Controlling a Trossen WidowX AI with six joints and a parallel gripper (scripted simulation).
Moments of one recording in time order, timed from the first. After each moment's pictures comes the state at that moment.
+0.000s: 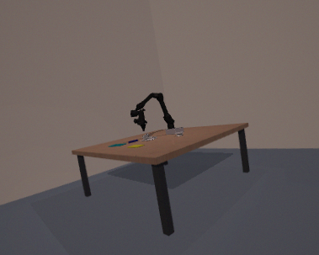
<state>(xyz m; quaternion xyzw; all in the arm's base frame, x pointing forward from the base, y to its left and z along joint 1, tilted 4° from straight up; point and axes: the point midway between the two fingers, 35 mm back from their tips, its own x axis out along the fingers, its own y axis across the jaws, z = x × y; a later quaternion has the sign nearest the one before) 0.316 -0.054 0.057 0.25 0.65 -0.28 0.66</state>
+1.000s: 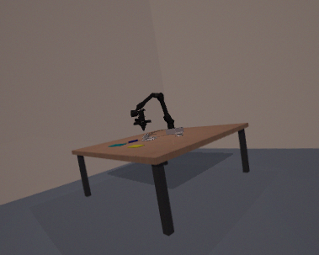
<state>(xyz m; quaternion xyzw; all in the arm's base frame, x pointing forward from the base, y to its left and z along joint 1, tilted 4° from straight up) 0.294 -0.089 0.061 0.46 0.51 -0.50 0.52</state>
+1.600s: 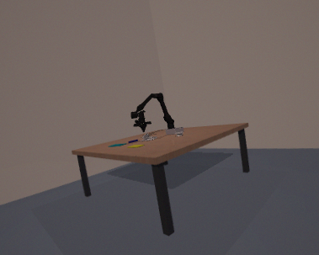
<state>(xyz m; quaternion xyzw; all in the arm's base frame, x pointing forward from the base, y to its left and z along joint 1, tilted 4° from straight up) 0.294 -0.092 0.045 0.47 0.50 -0.51 0.52</state>
